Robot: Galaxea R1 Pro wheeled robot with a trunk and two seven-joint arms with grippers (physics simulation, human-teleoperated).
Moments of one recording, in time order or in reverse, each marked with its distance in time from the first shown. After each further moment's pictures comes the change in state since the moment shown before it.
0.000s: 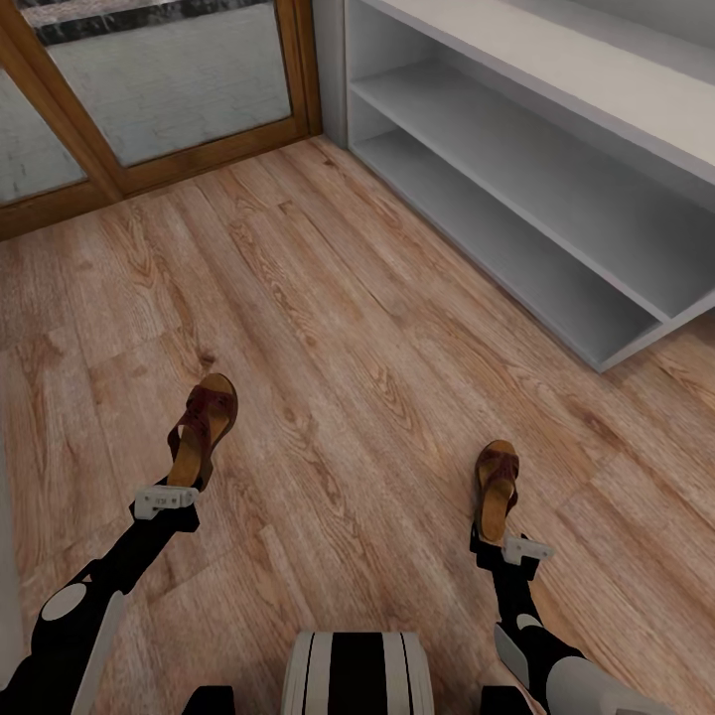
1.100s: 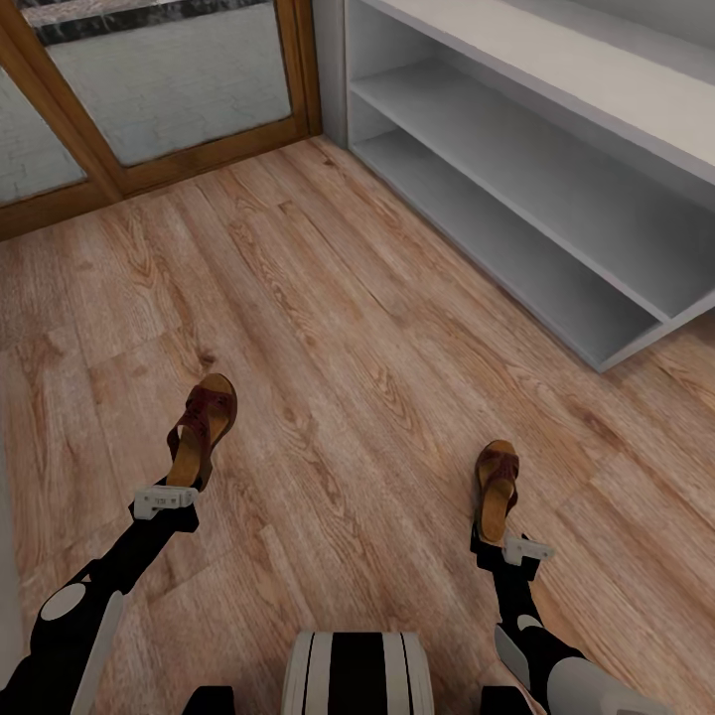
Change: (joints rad) left arm 0.000 0.001 0.001 0.000 0.000 0.003 0.000; right arm 0.001 -0.002 0.002 0.001 0.001 -0.003 0.000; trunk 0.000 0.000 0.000
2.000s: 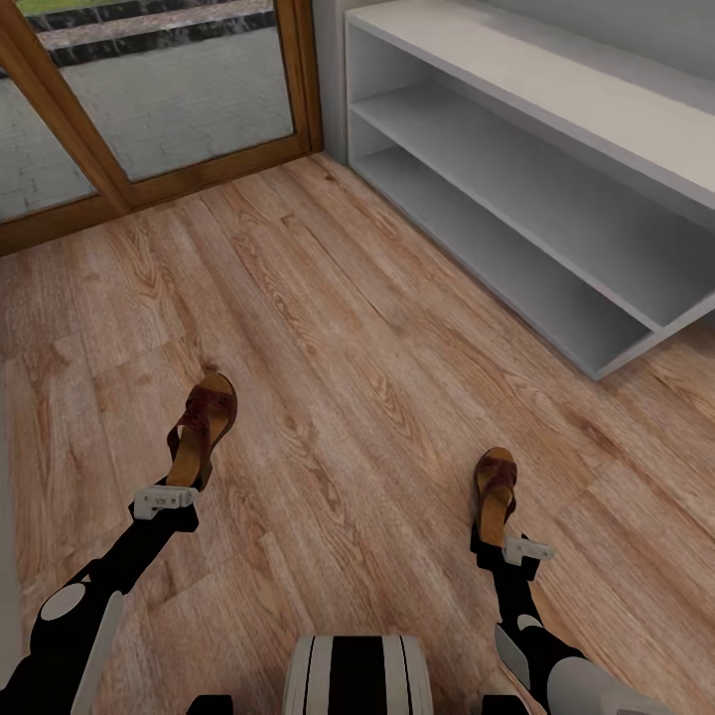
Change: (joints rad) left arm 0.000 0.001 0.000 0.000 0.000 0.000 0.000; right arm 0.000 0.000 0.000 -0.001 0.001 0.000 0.000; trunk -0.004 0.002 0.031
